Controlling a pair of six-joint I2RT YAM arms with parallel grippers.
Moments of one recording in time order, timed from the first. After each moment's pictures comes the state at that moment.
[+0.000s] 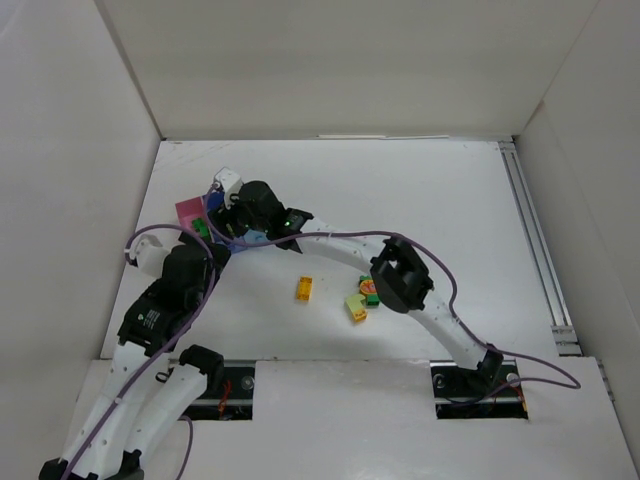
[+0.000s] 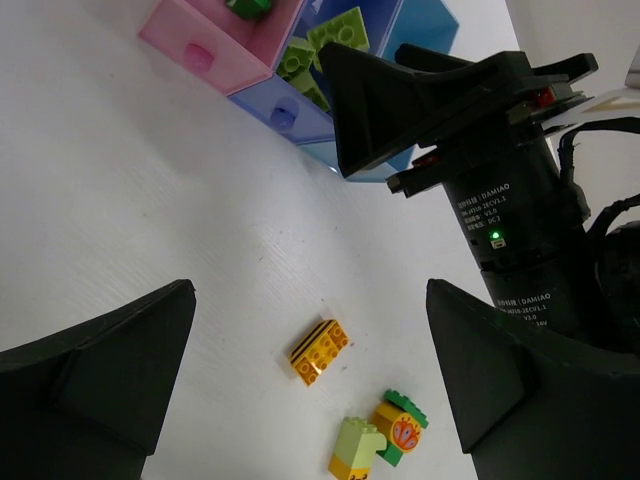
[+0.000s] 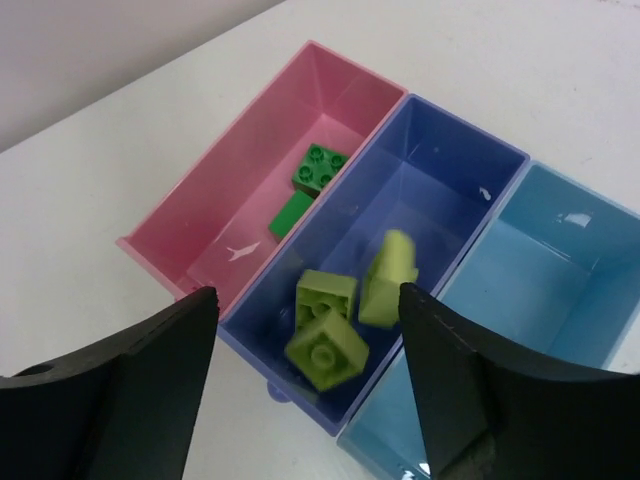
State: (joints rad) left arm -0.38 0.58 0.82 -0.95 -0.48 -1.24; right arm 1.00 2.49 2.22 -0.02 -0.06 0.07
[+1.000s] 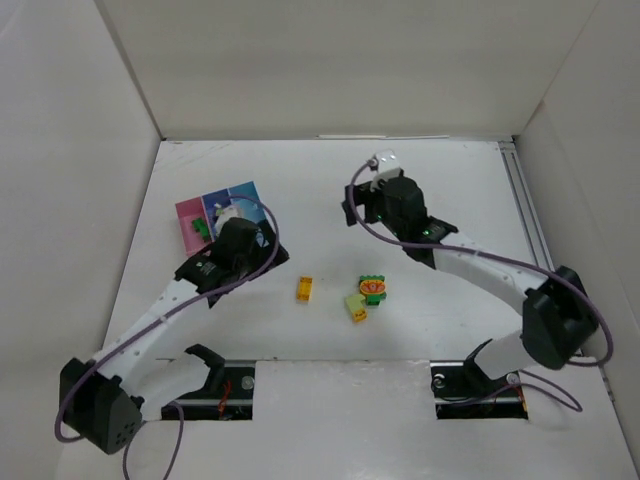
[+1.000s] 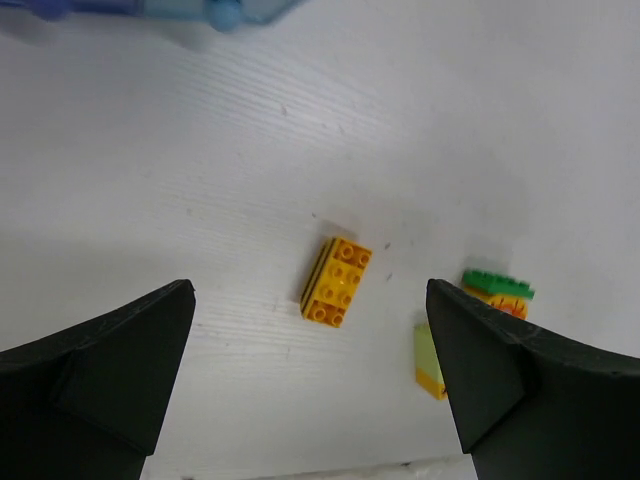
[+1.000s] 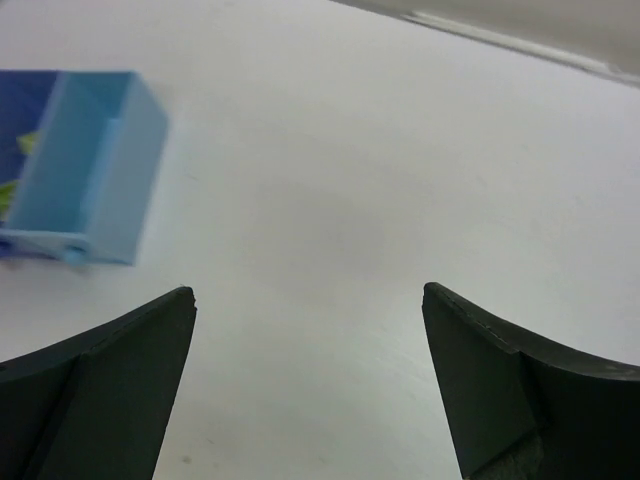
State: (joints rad) left arm -0.45 0.92 0.76 -0.61 -0.18 -0.89; right arm 0.69 1.55 1.14 0.13 0.17 0.13
